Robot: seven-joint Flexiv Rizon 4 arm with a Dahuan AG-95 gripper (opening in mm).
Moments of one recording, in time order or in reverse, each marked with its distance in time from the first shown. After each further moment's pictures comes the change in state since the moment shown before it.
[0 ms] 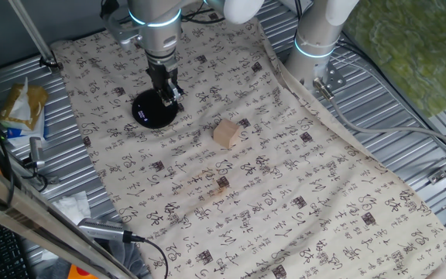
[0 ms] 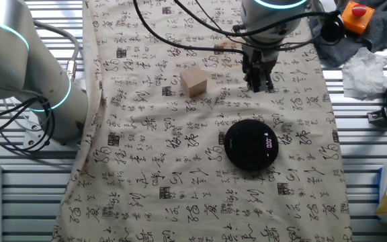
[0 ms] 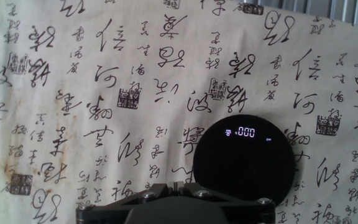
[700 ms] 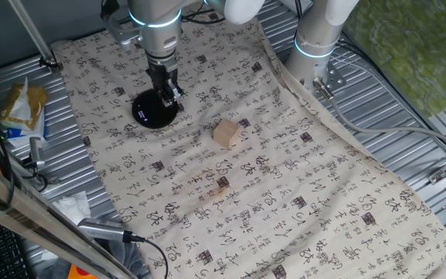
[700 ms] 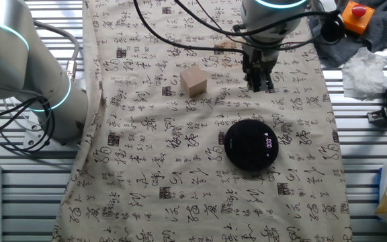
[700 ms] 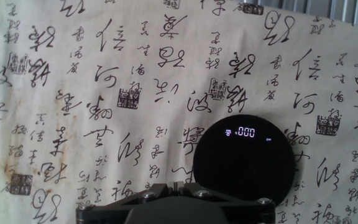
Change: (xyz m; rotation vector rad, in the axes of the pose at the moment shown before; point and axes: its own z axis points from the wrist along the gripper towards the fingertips) arm -0.001 0.000 0.000 -0.001 0.000 0.014
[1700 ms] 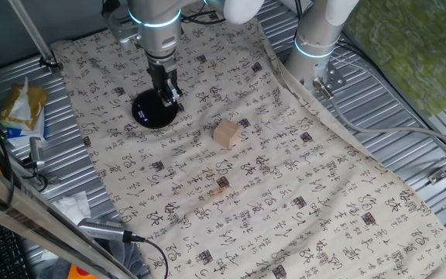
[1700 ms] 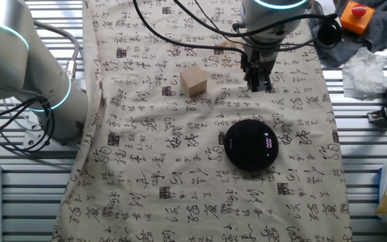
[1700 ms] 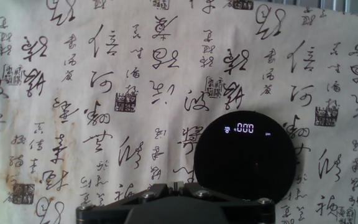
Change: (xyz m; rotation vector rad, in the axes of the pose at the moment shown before) arm 0.000 0.001 0.000 0.000 0.000 0.036
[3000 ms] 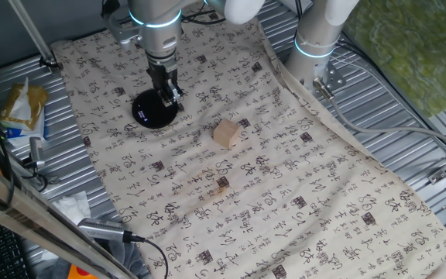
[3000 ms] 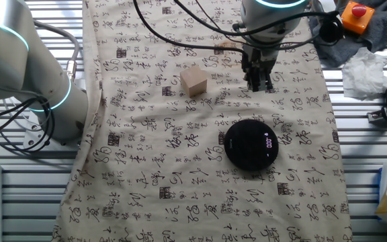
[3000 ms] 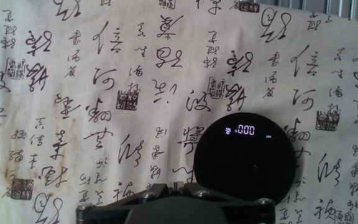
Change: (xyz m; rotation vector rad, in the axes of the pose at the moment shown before) arm 0.000 0.000 0.000 0.002 0.000 -0.020
